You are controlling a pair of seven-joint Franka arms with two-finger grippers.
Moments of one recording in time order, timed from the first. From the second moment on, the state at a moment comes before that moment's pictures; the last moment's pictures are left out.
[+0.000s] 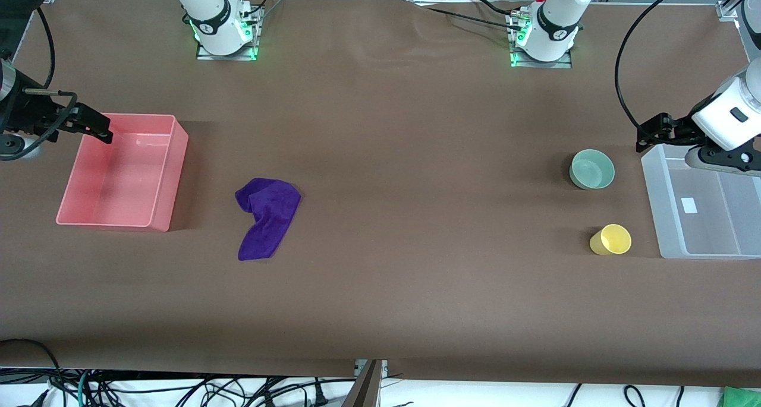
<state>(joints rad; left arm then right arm) -0.01 0.07 0.01 -1.62 0.03 1.64 0.14 0.02 0.12 0.03 -1.46 -0.04 1.54 0.05</state>
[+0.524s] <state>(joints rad) -0.01 0.07 0.00 -1.61 0.03 1.63 0.13 0.02 0.12 0.03 -1.46 -0.04 1.54 0.05</state>
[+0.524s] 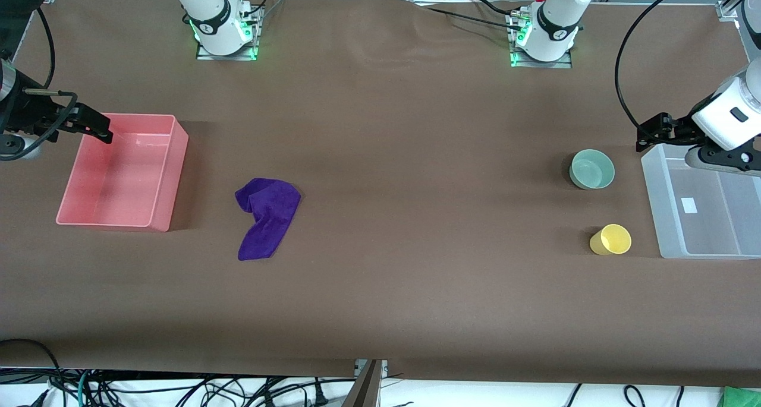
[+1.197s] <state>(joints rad) -0.03 0.13 0.00 -1.62 0.03 1.63 0.14 0.02 0.14 0.03 -1.46 -0.04 1.54 0.05</state>
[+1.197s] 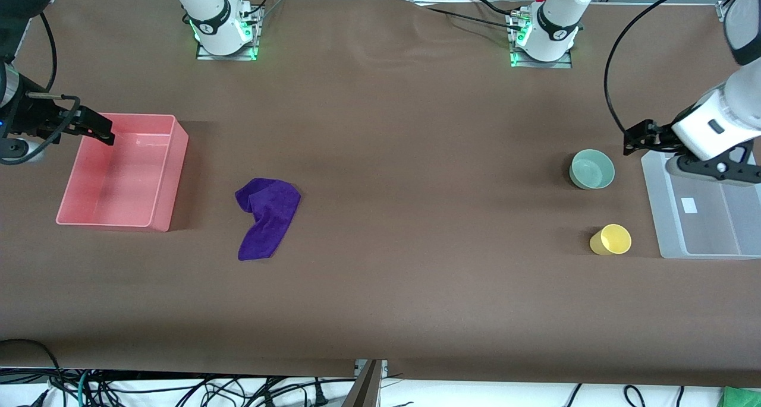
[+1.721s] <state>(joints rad) 0.07 0.30 0.01 -1.71 0.08 1.64 0.35 0.02 0.26 0.04 -1.48 -0.04 1.58 0.06</state>
